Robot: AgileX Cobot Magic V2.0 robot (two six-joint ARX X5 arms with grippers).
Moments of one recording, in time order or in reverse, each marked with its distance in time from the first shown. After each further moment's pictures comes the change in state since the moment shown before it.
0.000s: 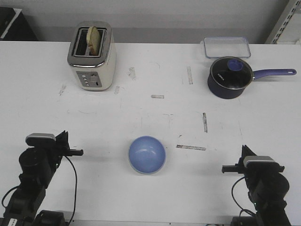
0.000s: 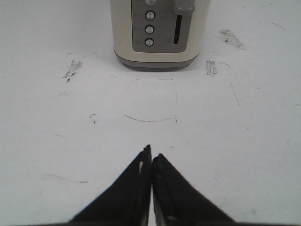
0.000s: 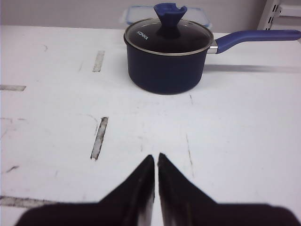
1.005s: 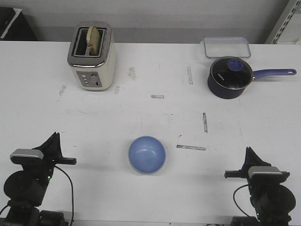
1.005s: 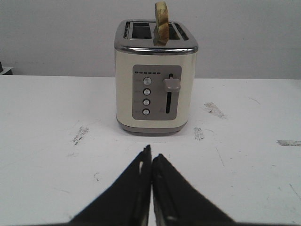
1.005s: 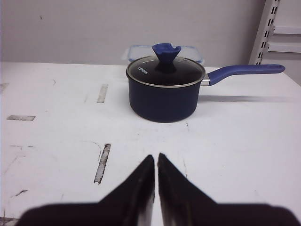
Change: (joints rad) left arm 0.000 -0.241 -0.028 0.051 0.000 0.000; right arm 0.000 -0.134 -0.005 0.008 0.000 0.000
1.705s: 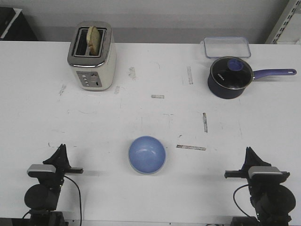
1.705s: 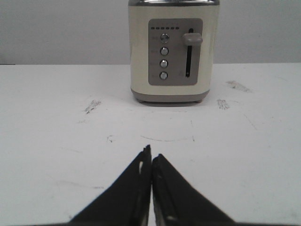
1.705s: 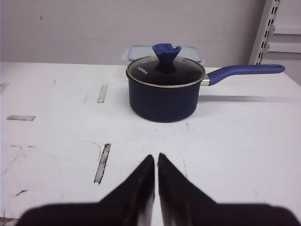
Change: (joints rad) left arm 0.080 -0.329 -0.499 0.249 0.037 0.051; right arm 0.000 0.000 0.000 0.000 0.000 0.000
